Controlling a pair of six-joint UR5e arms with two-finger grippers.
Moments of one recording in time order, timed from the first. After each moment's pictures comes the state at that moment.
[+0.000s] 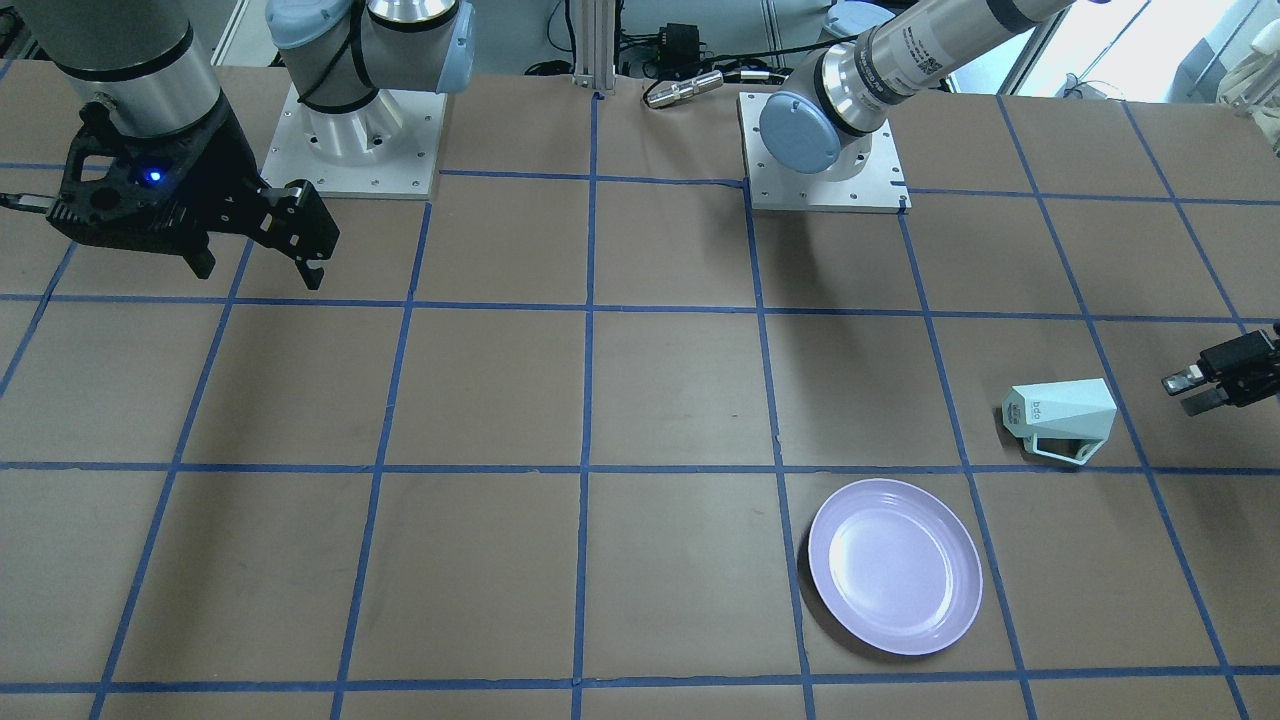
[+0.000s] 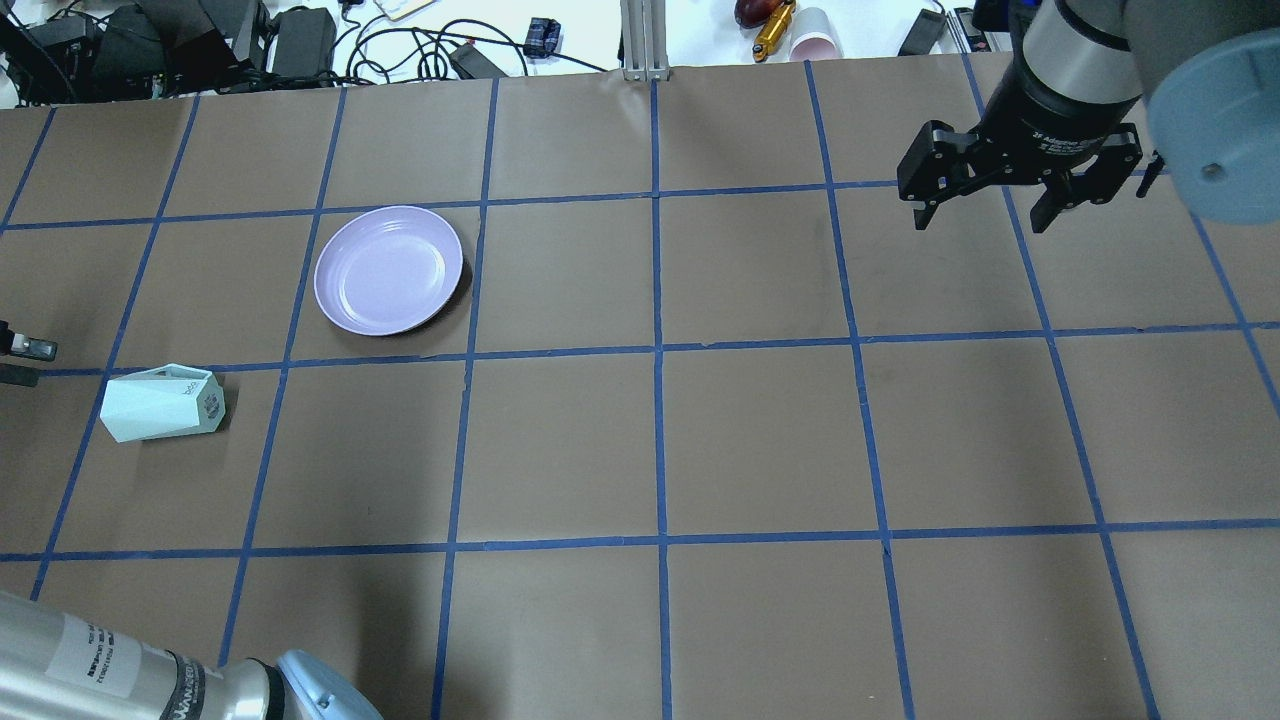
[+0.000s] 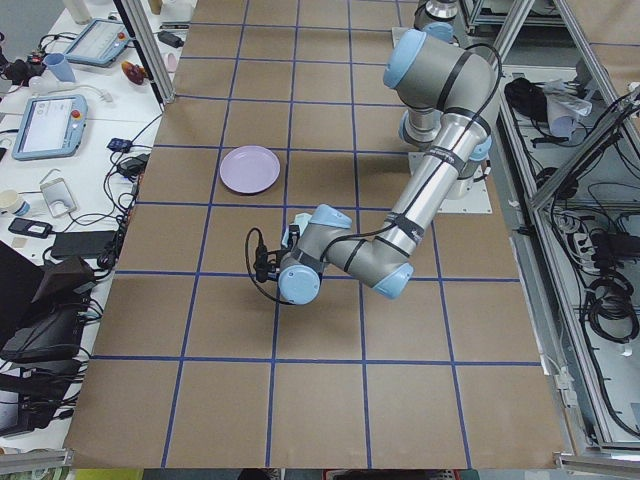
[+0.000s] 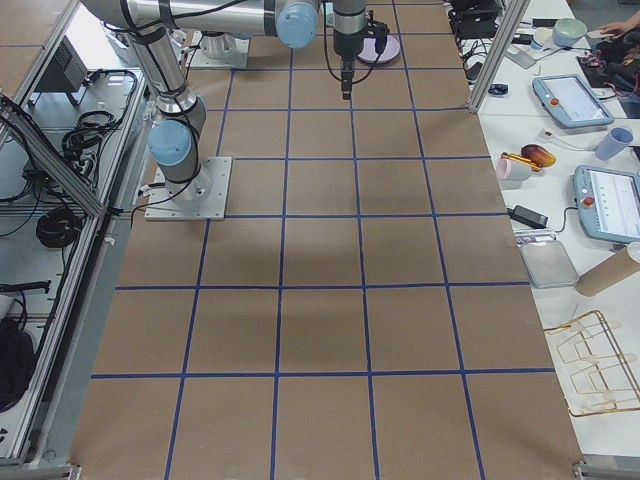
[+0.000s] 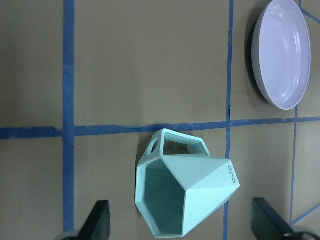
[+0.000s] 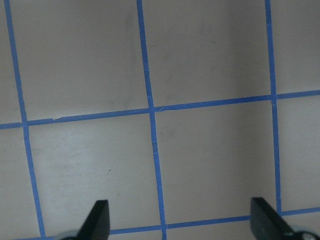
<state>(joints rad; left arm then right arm) -0.58 -2.15 -1.42 -1.72 1.12 1.06 1.52 -1.59 1.64 -1.68 -1.58 0.04</state>
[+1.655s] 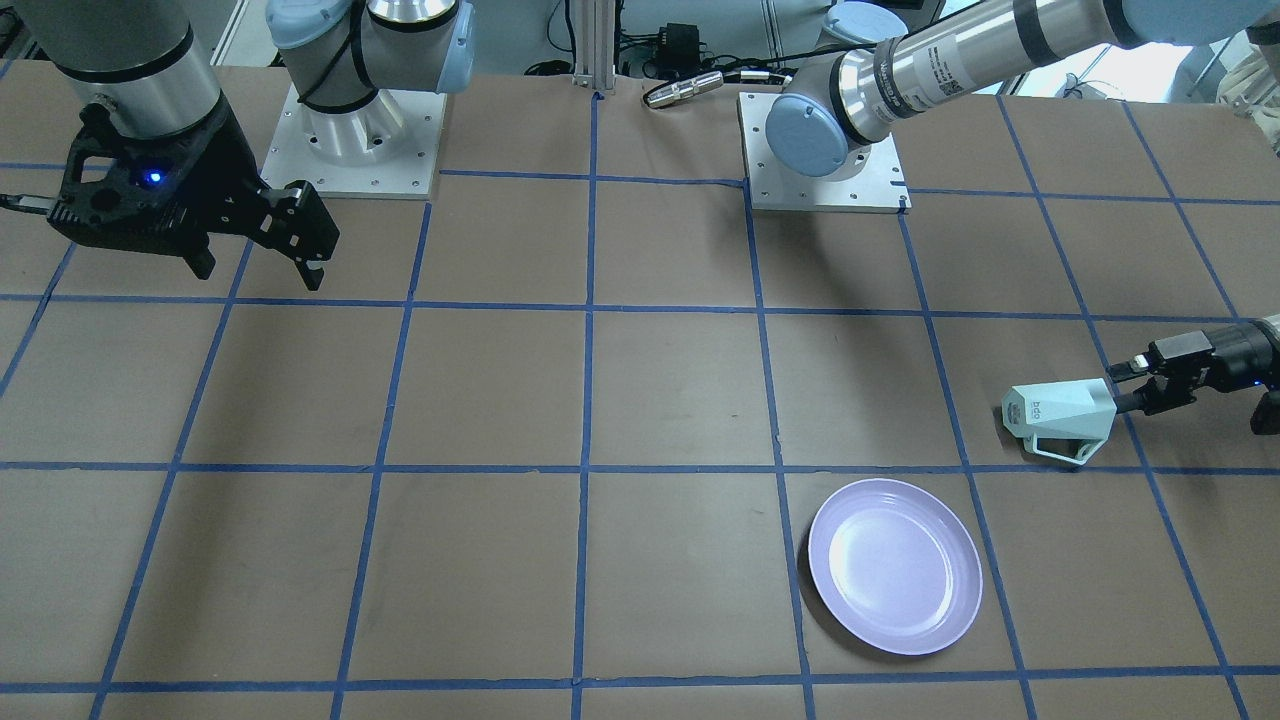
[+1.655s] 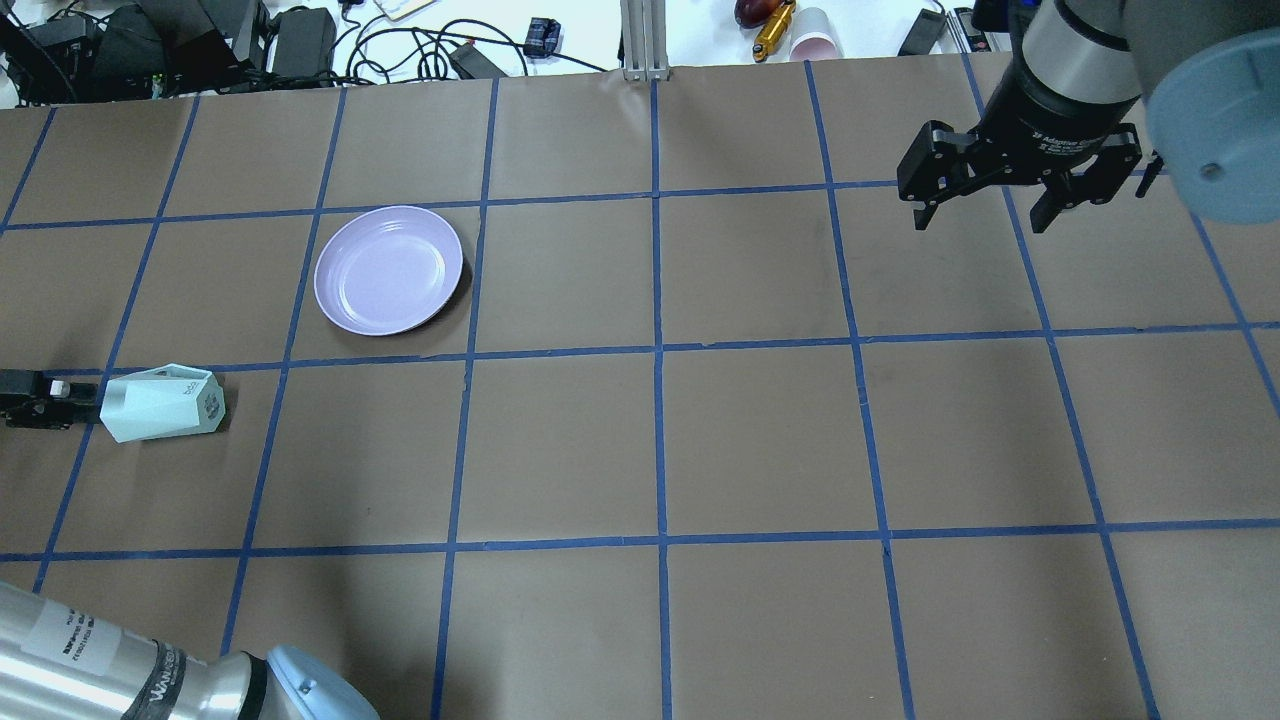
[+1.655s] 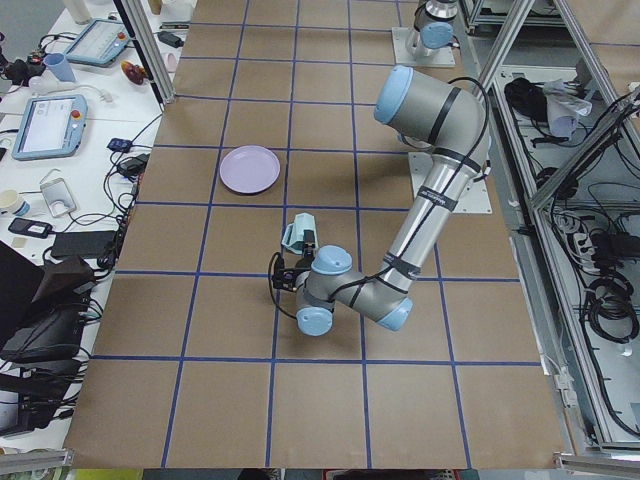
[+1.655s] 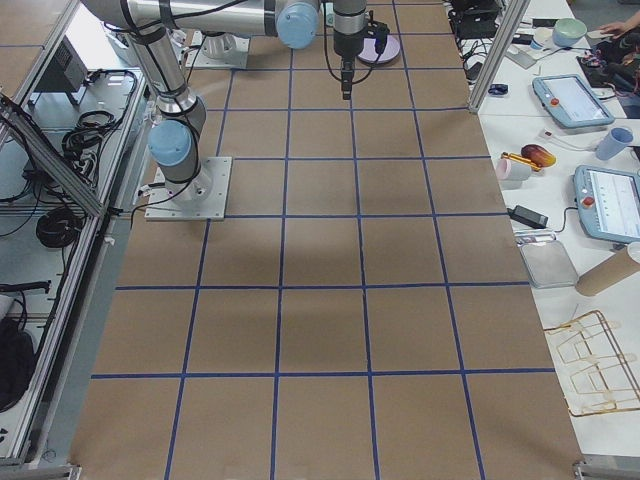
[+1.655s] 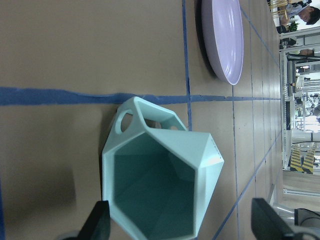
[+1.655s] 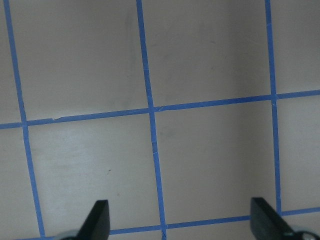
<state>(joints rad) -0.53 -2.29 -1.42 -1.98 1.02 1.34 1.52 -1.59 1.64 -1.68 -1.58 0.04</state>
